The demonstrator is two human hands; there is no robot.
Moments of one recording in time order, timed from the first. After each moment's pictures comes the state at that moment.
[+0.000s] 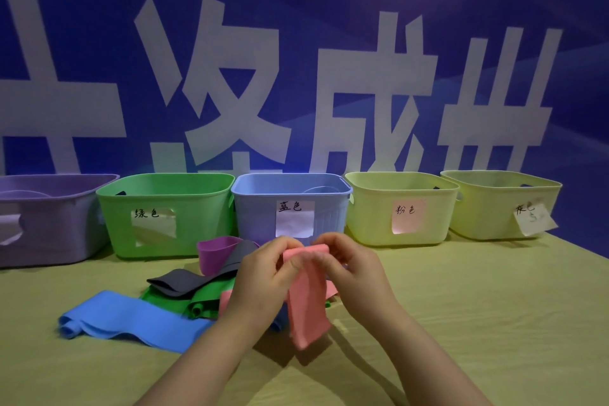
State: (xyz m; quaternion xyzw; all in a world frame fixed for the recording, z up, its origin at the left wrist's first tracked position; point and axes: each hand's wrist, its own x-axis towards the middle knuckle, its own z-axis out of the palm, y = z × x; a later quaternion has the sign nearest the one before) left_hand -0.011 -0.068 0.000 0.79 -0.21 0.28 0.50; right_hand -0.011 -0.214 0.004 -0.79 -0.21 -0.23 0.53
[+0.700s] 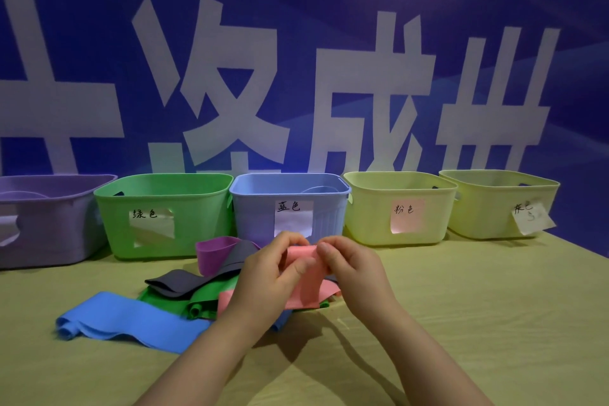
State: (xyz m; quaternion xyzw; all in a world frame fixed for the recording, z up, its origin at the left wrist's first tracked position) left_hand -0.012 -0.069 -0.002 0.80 -0.23 0.27 0.49; right_hand -0.009 -0.214 0.004 -0.79 -0.18 -0.22 0.55
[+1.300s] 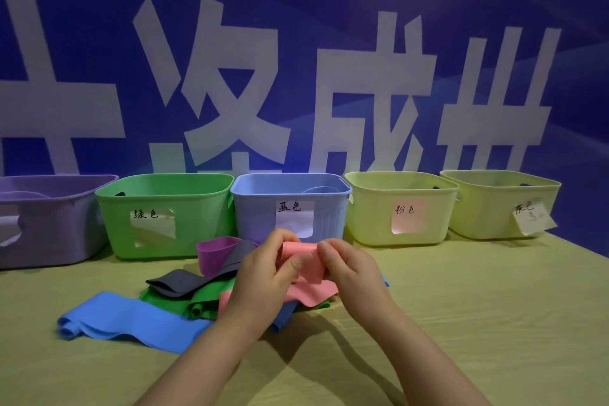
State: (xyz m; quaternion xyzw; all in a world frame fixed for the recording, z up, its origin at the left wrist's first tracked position) left_hand -0.013 -0.067 -0.001 0.80 -0.21 0.27 0.49; right_hand -0.007 -0.212 -0.001 -0.79 -0.20 -0.21 0.54
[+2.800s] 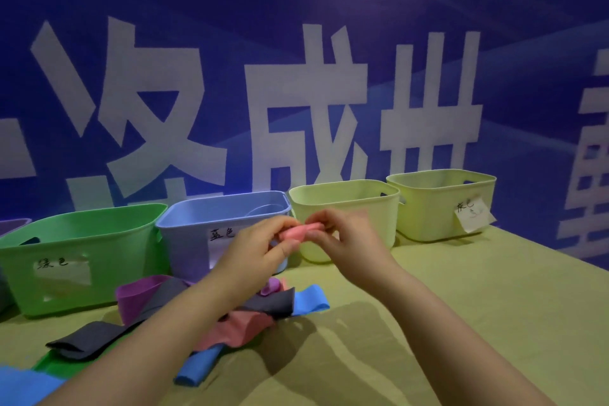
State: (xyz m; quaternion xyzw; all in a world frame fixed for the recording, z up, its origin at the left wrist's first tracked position) left_hand 0.040 -0.150 0.054 0.83 -0.35 0.22 0.36; right_hand 0.010 -0.318 0.060 -0.87 -0.17 -0.28 0.37
